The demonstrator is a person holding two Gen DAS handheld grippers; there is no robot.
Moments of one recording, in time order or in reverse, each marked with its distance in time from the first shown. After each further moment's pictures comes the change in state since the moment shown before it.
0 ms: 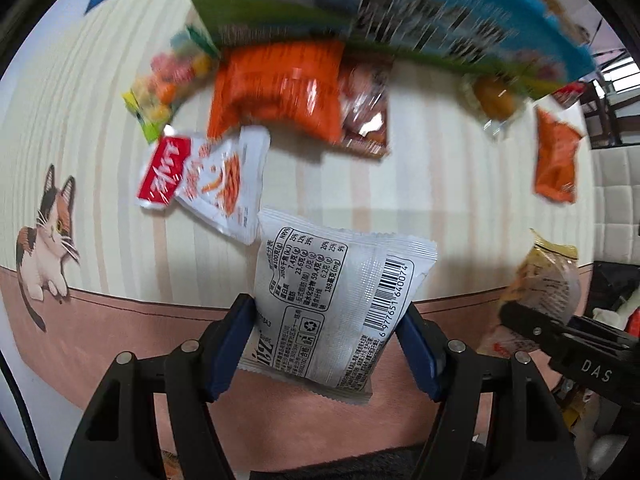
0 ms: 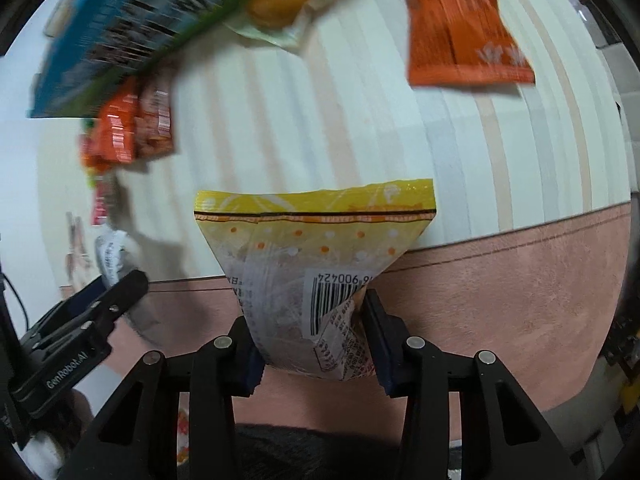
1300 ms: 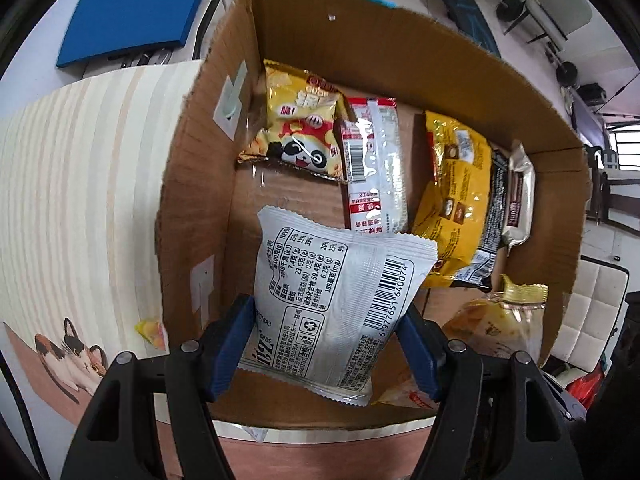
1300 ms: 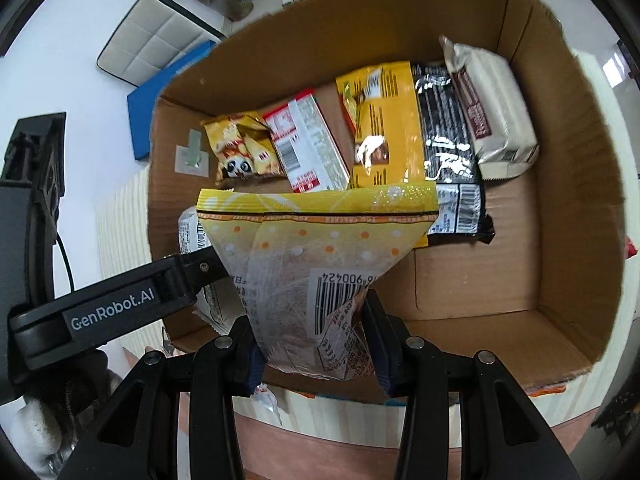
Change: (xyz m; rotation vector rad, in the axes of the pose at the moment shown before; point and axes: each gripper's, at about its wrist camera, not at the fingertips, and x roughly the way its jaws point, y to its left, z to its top) left arm -0.028 0.026 0.256 -0.148 0.097 -0.082; right arm -0.055 0.159 0.240 -0.083 -0.091 0.095
